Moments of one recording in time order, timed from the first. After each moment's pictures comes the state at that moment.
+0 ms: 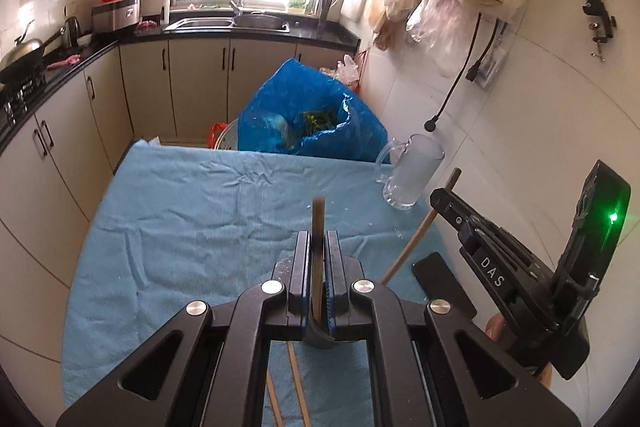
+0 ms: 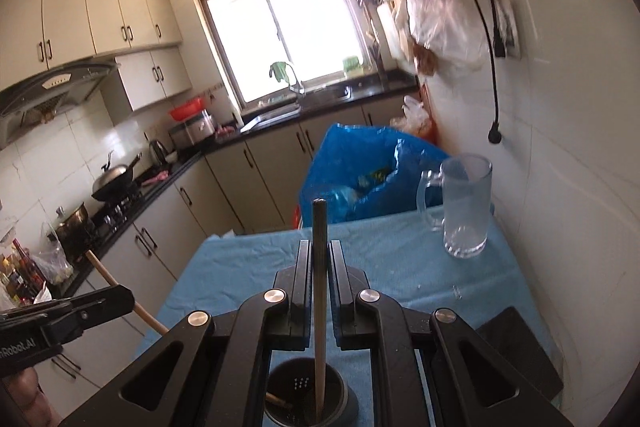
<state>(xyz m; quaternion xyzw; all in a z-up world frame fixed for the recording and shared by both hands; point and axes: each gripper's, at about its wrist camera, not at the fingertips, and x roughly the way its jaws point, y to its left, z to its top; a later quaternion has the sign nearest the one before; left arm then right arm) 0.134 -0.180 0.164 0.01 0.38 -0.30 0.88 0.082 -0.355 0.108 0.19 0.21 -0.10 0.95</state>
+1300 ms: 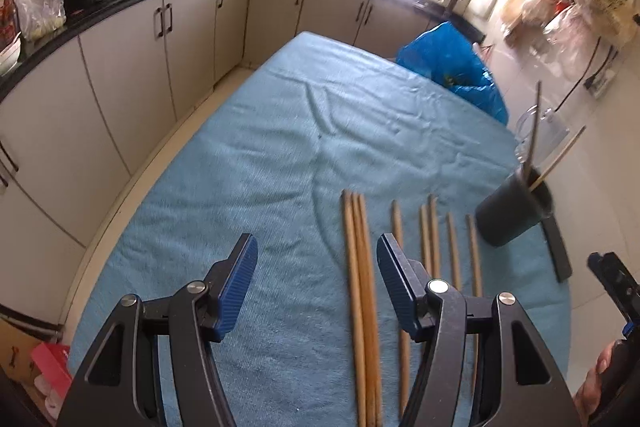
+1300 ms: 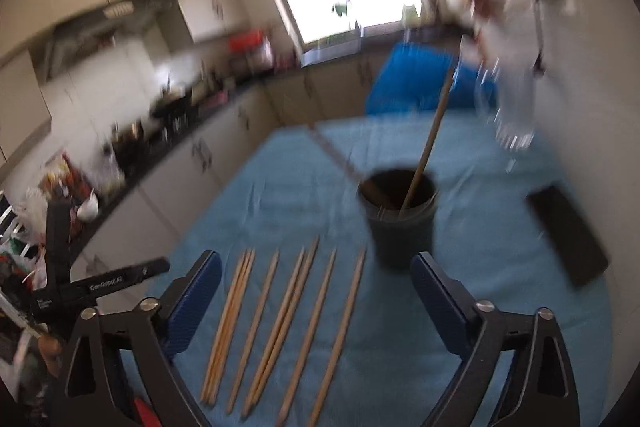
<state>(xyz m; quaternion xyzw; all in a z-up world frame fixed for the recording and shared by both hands) 0.092 0.039 0.012 -0.06 0.44 -0.13 0.88 0.000 -0.236 0.033 0.18 0.30 0.02 0.93</state>
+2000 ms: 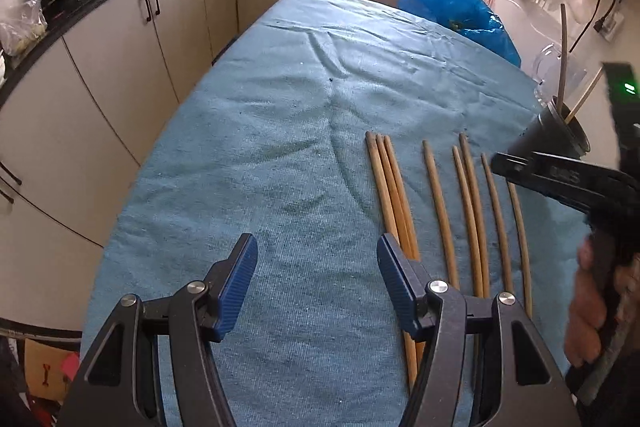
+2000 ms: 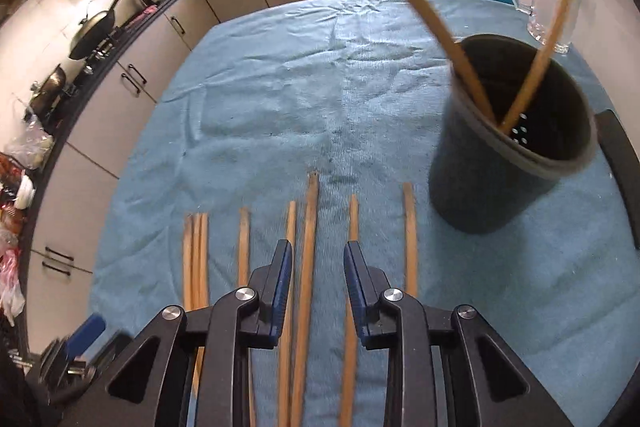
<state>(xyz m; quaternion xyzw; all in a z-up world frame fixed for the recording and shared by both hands) 0.097 0.039 -0.023 0.01 0.50 -0.14 0.86 0.142 -0.196 -0.050 0.19 0.49 -0.06 0.85</state>
